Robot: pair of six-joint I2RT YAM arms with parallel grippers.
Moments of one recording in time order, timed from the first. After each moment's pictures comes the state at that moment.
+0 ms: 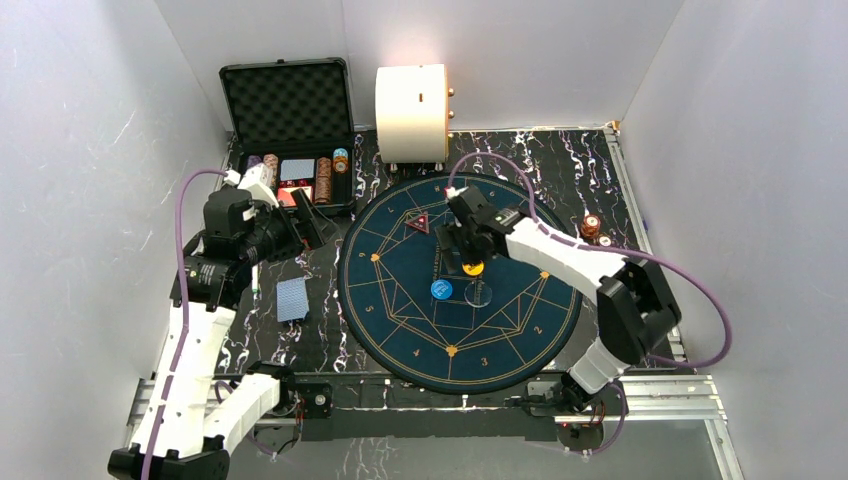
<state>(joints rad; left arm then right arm) -0.15 0.87 1.13 -0.82 0.26 -0.50 0.73 1.63 1.22 -0.66 0.13 0.28</state>
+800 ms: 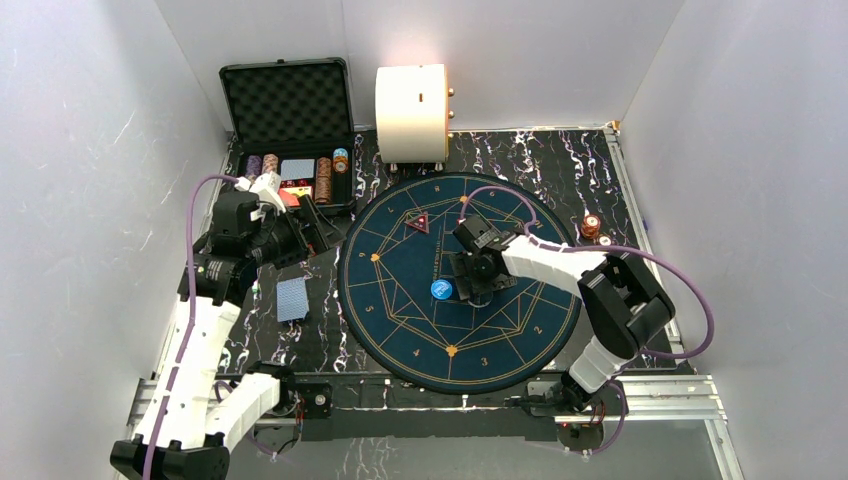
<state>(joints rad) -0.15 0.89 1.07 -0.82 0.32 -0.54 0.72 1.63 0.97 -0.62 0.12 0.39</state>
